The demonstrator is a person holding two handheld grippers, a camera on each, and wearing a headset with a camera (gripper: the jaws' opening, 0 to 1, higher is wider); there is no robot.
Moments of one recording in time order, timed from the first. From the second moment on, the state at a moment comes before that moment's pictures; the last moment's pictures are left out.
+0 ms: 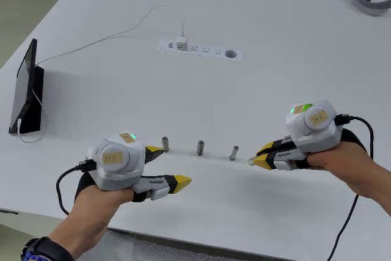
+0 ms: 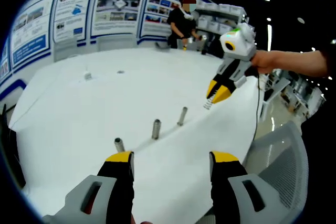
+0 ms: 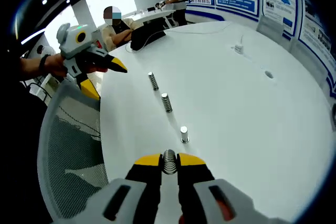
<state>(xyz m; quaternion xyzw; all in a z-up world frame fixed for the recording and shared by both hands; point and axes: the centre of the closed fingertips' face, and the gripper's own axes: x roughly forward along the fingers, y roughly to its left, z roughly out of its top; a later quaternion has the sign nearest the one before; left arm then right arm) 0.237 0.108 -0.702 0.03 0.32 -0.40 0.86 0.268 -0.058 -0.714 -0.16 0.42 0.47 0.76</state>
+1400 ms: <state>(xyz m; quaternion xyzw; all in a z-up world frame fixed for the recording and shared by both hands) 0.229 0.138 -0.718 0.00 0.34 -0.37 0.87 0.303 -0.020 -0.733 -0.24 0.43 0.50 0.71</state>
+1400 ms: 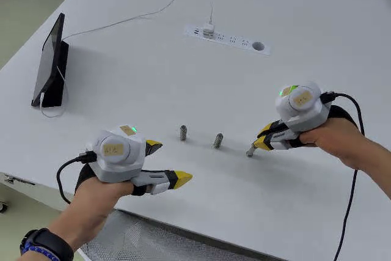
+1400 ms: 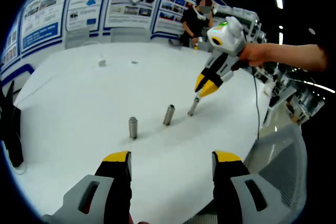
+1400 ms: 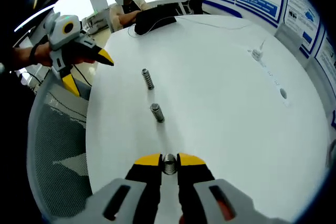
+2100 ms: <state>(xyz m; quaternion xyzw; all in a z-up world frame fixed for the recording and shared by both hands) 0.234 0.147 -0.716 0.00 0.34 -0.36 0.87 0.305 -0.013 -0.752 -0.28 0.43 0.51 0.69</state>
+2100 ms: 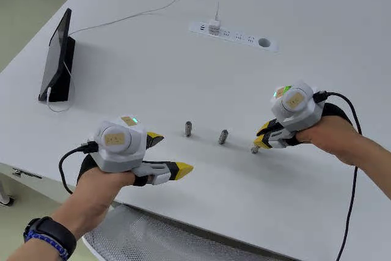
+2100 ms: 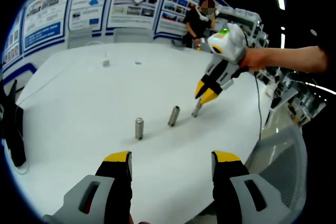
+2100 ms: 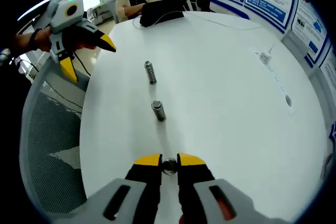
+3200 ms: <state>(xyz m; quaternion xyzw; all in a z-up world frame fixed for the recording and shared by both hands) 0.231 0.150 -0.720 0.00 0.35 -0.35 0.87 0.302 -0.015 -0.781 -0.28 0.43 0.51 0.69</state>
